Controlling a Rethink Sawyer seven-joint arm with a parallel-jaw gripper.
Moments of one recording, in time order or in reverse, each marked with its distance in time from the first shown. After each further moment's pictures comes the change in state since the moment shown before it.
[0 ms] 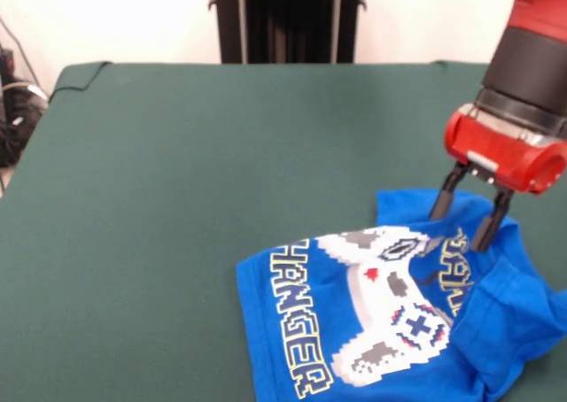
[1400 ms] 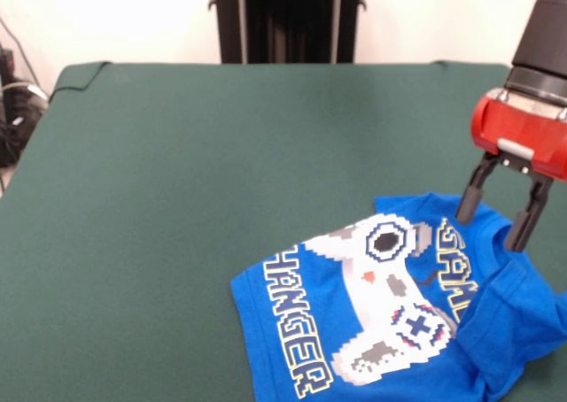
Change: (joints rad) arm -0.003 -0.020 0.000 -0.057 0.003 0.014 0.000
